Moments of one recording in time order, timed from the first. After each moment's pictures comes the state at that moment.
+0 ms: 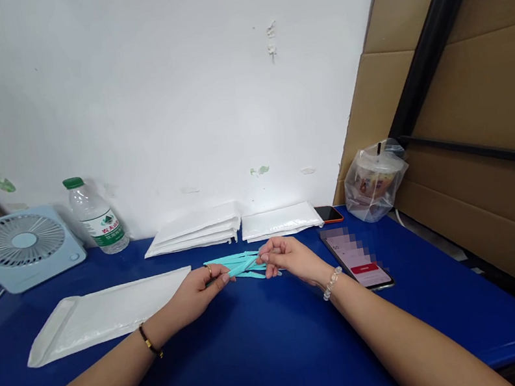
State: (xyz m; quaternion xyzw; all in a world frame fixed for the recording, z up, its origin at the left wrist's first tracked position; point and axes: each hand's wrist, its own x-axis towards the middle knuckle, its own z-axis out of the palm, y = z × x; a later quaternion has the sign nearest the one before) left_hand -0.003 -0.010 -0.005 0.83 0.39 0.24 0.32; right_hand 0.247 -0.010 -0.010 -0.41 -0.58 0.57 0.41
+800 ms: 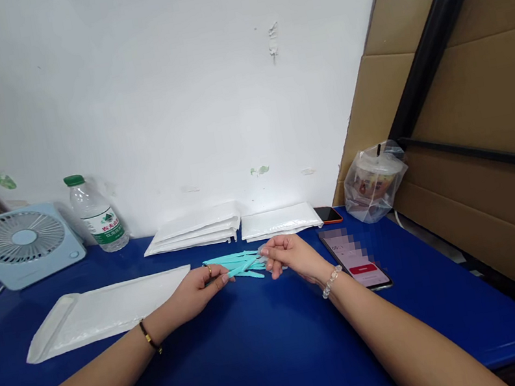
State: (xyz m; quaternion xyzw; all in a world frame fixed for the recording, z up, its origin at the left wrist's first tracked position) left_hand -0.005 -0.006 -0.011 0.84 0.38 0.23 0.32; right_hand 0.249 -0.009 -0.008 -0.43 -0.57 0.56 0.42
